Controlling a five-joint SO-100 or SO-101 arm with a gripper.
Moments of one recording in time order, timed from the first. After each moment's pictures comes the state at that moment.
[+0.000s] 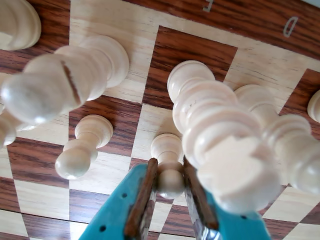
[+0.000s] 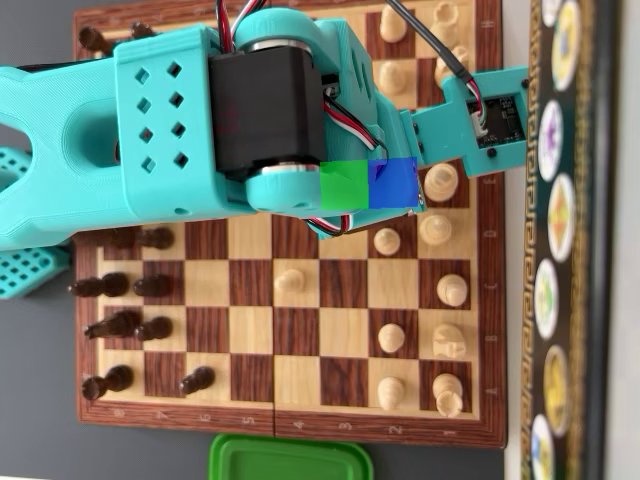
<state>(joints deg) -5.4 52.1 48.3 83.5 81.7</state>
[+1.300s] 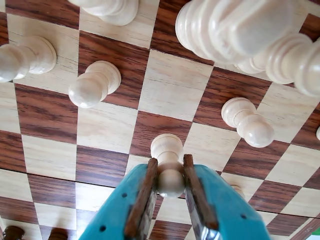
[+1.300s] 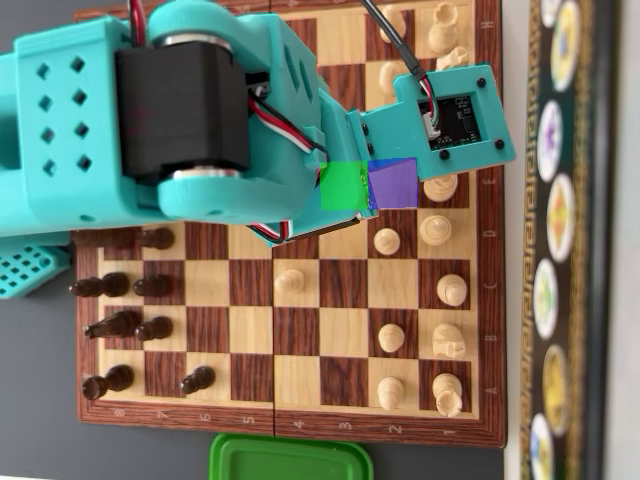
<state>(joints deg) -5.4 66.2 65.0 81.3 81.3</state>
